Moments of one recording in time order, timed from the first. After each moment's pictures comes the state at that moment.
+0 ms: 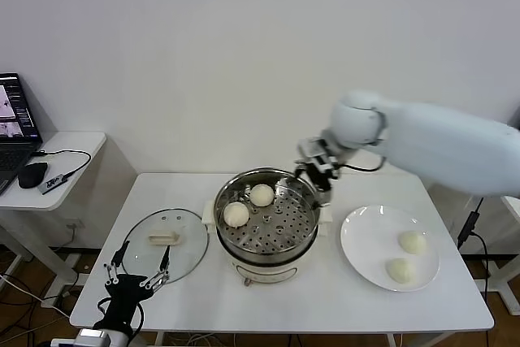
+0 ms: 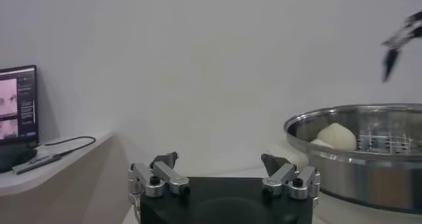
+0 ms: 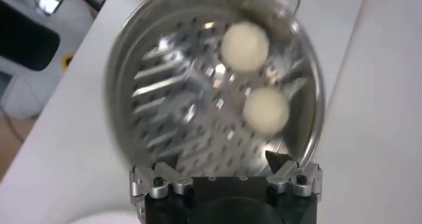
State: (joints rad) left arm 1.77 -1.19 -0.61 -2.21 -0.20 0.00 -0.13; right arm 0.62 0.78 -1.23 1.58 0.25 -0.34 -1.13
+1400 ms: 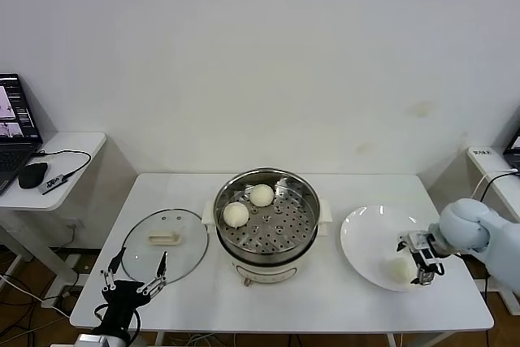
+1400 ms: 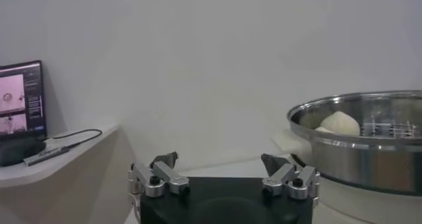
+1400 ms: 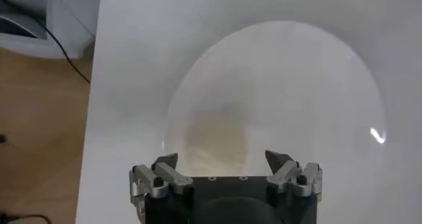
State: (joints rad) left arm 1.80 -1.20 -0.62 -2.21 -0.18 0.01 -0.14; right arm -0.29 0.40 -0.61 1.55 -0.21 -0.22 -1.07
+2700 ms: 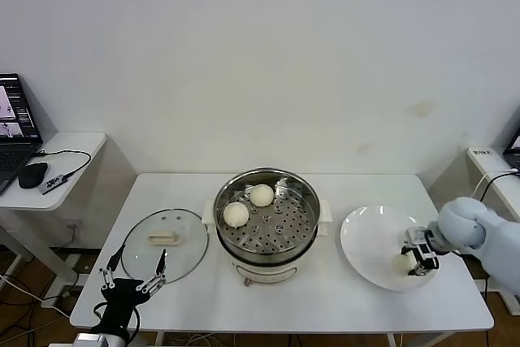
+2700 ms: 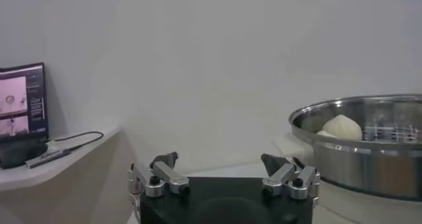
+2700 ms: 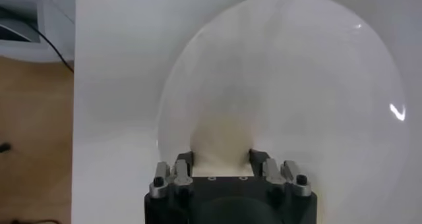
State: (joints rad) left arm 1.80 -1.20 -0.62 -2.22 -0.18 0.01 -0.14; right arm -0.28 0.42 -0.58 1.51 -0.21 -0.25 -1.09
